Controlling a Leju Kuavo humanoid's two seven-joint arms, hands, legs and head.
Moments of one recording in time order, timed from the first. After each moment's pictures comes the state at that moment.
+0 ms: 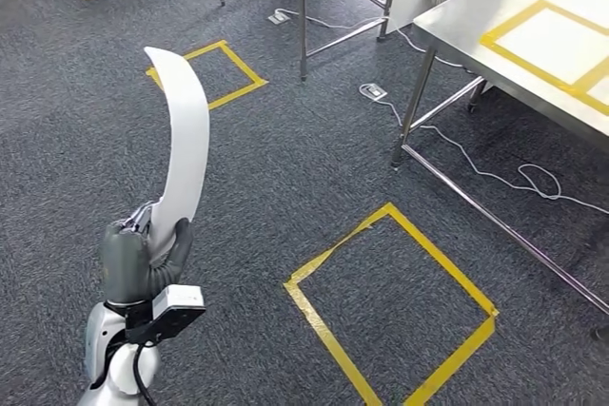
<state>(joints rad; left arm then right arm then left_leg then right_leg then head) 0.07 -0.15 -0.40 -1.61 -0.88 0.57 -0.47 -0.05 0.06 -1.17 -0.24 0.79 0.12 -0.62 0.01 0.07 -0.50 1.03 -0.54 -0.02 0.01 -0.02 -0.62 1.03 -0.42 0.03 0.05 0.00</state>
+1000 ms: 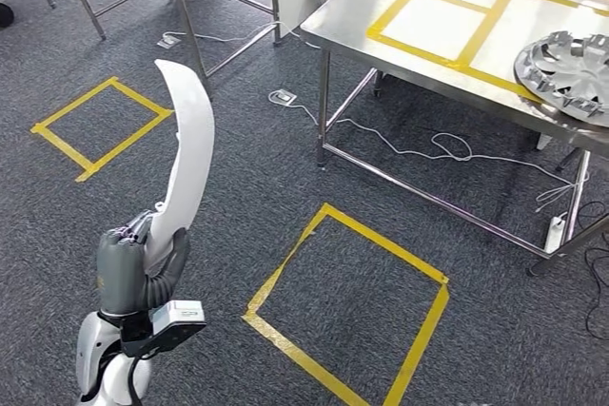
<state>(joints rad) 0.10 -0.15 -0.38 -1.65 -0.93 0.55 -0.50 -0.05 0.08 -1.15 -0.24 0.87 0.12 -0.61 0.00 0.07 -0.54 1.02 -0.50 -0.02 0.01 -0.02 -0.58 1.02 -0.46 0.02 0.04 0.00</state>
